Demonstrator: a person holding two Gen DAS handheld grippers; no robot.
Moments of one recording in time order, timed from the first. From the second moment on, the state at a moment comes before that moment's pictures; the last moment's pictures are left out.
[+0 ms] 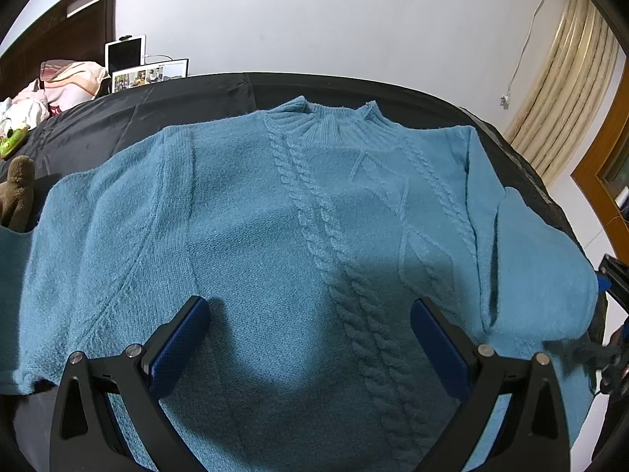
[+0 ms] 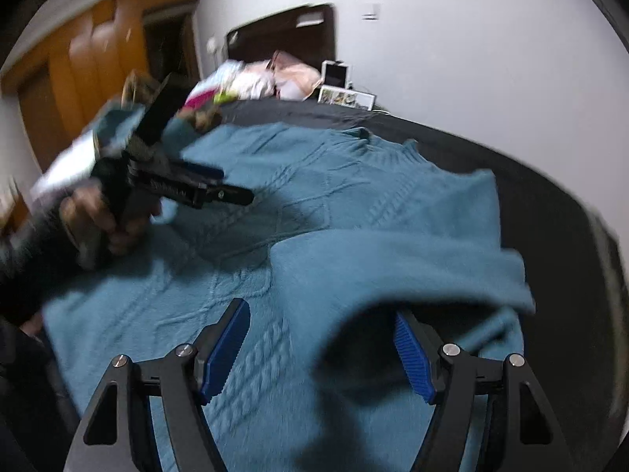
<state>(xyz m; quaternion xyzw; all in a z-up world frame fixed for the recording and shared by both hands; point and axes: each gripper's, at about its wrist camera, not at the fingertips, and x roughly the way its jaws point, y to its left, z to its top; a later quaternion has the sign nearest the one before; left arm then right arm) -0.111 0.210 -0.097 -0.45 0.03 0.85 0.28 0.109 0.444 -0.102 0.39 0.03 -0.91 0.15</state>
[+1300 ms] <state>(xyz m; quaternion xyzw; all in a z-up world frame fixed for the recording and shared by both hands) -0.109 0.211 -0.098 -0.45 0.04 0.85 0.28 0.039 0.606 -0.079 0.33 -0.31 -0.89 -0.06</state>
